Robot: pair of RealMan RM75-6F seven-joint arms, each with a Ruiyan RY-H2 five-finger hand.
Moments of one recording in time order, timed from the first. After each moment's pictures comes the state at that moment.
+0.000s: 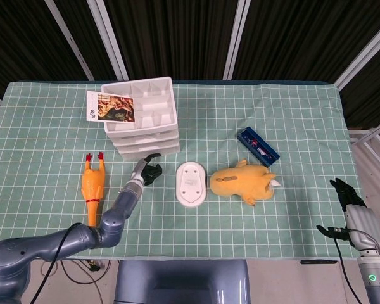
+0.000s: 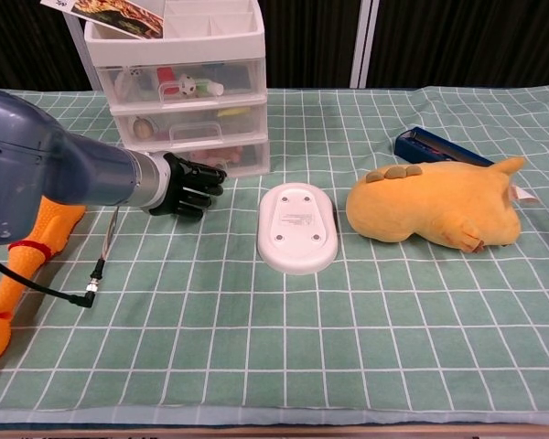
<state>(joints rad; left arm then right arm) -0.96 -1.83 -0.55 -1.20 0.02 0.68 0.01 0.12 -1.09 0.08 -1.68 -1.38 1.34 0.13</state>
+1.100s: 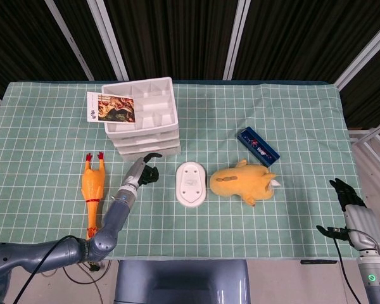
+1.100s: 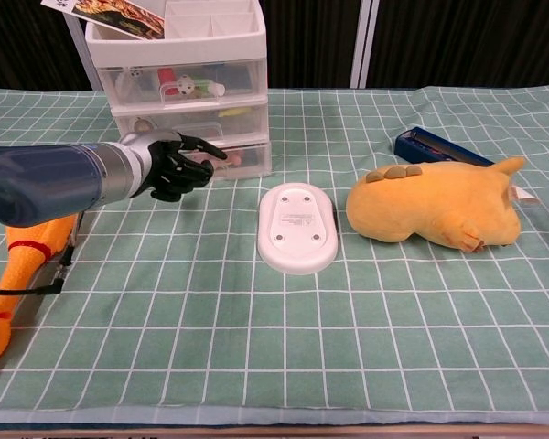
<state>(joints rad) -0.88 -1.75 -0.40 -1.42 0.46 0.89 0.08 0.12 -1.09 0.08 -1.69 -1.38 1.34 0.12</state>
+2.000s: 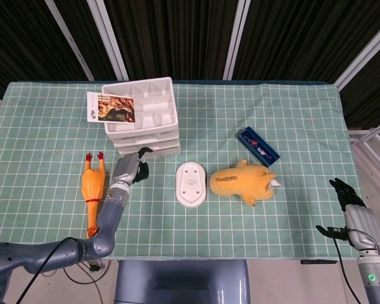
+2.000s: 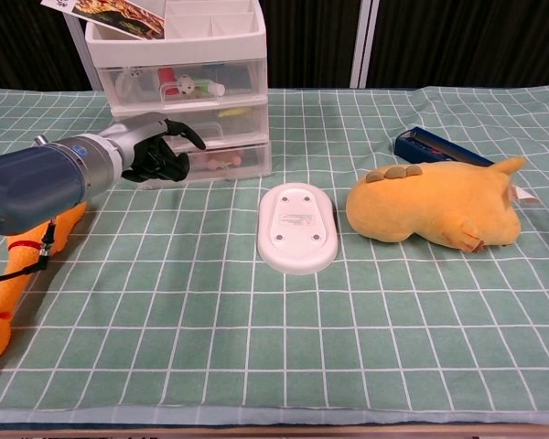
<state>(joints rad) -0.89 -1.76 -0.32 -1.36 0.57 1.00 0.29 0.12 -1.09 0.08 -1.69 -1.38 1.34 0.13</state>
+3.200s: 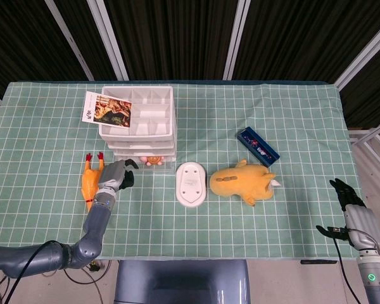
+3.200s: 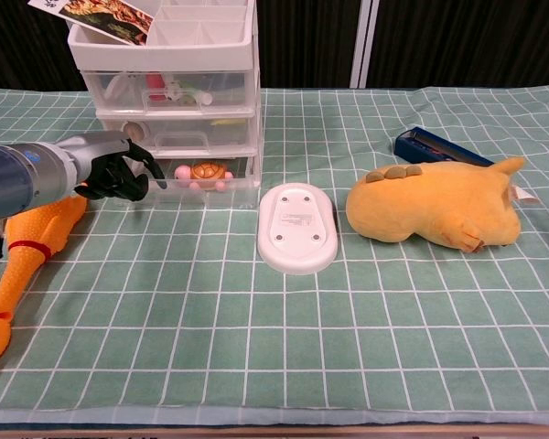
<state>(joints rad) -0.84 -1.63 -0.29 -1.53 0.40 1.02 0.47 0.12 -1.09 0.09 -1.70 -1.37 1.33 0.12</state>
